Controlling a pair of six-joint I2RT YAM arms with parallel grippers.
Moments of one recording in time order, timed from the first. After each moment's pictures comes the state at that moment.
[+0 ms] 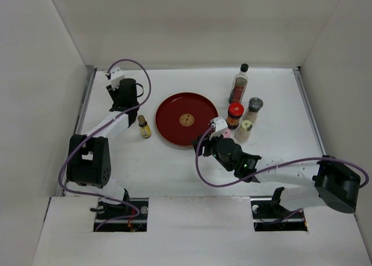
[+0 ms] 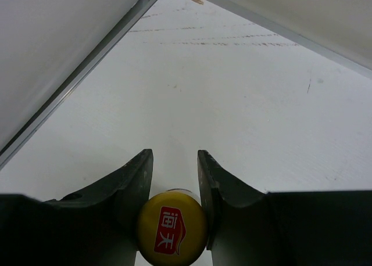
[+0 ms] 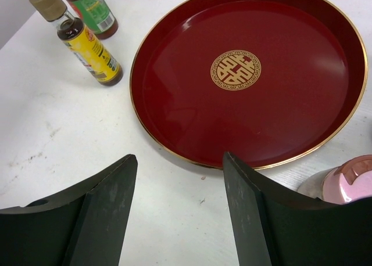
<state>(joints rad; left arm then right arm) -0.16 1.59 1.01 0.18 -0.69 -0.31 1.05 1.29 0.57 0.47 0.47 0.35</state>
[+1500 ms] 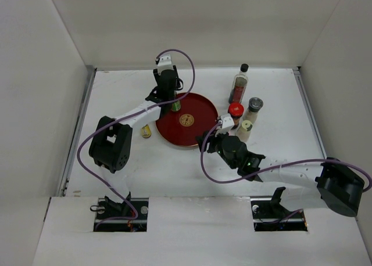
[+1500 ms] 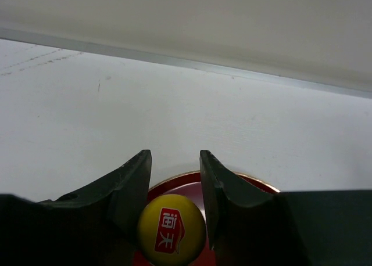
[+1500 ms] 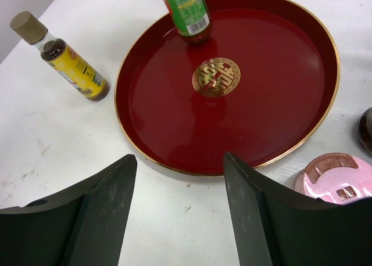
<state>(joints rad) -0.49 1.84 1.32 0.26 -0.55 -0.29 0.99 1.25 0.54 0.49 0.47 0.38</state>
